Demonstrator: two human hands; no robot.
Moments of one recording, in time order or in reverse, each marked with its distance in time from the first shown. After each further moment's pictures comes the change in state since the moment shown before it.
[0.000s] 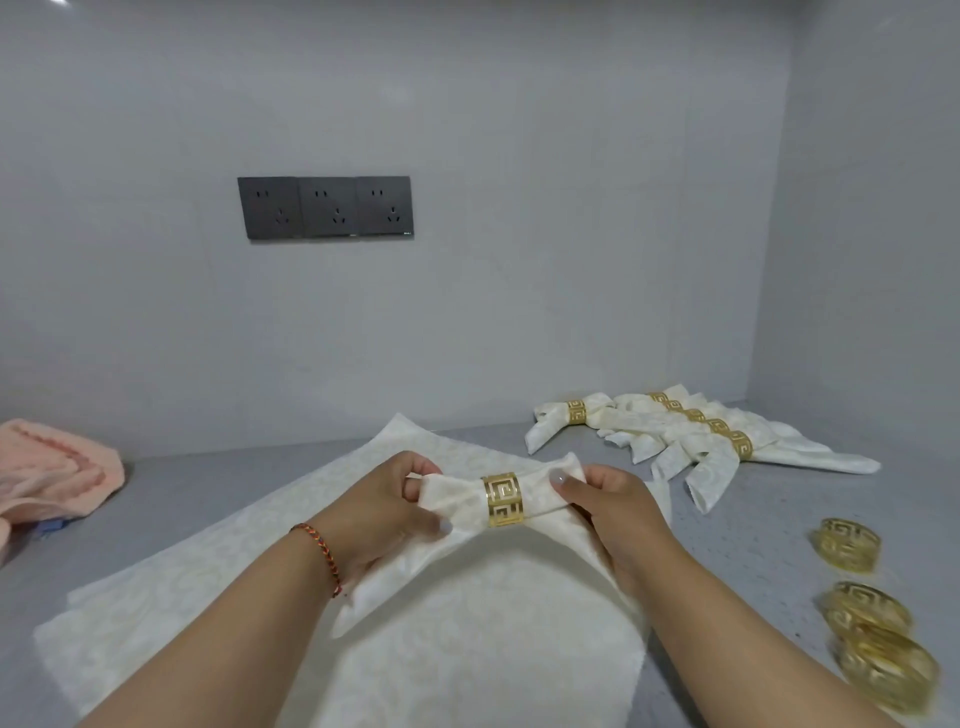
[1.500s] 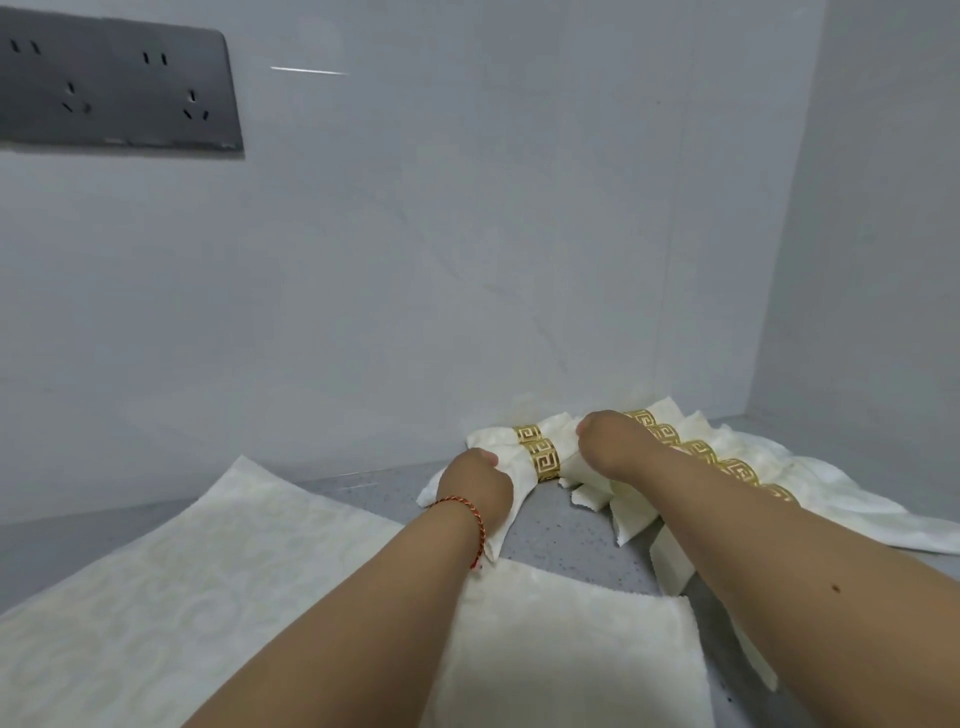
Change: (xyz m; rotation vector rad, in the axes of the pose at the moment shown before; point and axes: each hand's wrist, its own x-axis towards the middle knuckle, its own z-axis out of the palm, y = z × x) left_hand 0.306 -0.008 0.143 0.310 0.219 -0.078; right_hand 0.294 0.028 -0.096 -1.211 0.068 0.182
